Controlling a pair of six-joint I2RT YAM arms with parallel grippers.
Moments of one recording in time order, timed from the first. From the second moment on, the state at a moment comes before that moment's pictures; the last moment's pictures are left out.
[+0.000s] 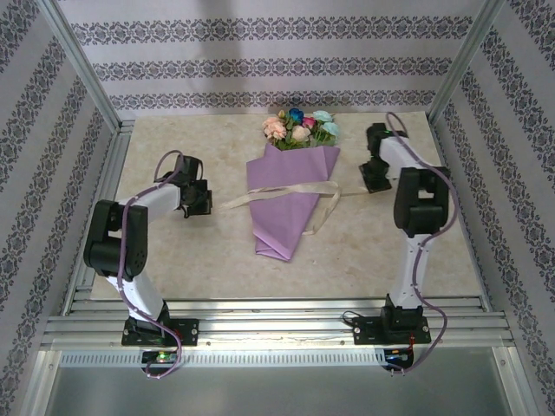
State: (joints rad) left arm -0.10 1.74 1.02 -0.35 0.17 -1.77; right arm -0.04 2.14 1.67 -1.00 0.08 1.36
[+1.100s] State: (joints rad) left arm -0.35 2.02 1.32 -0.31 0.23 -1.94; right arm -0.12 1.98 1.44 -0.86 0.04 1.20
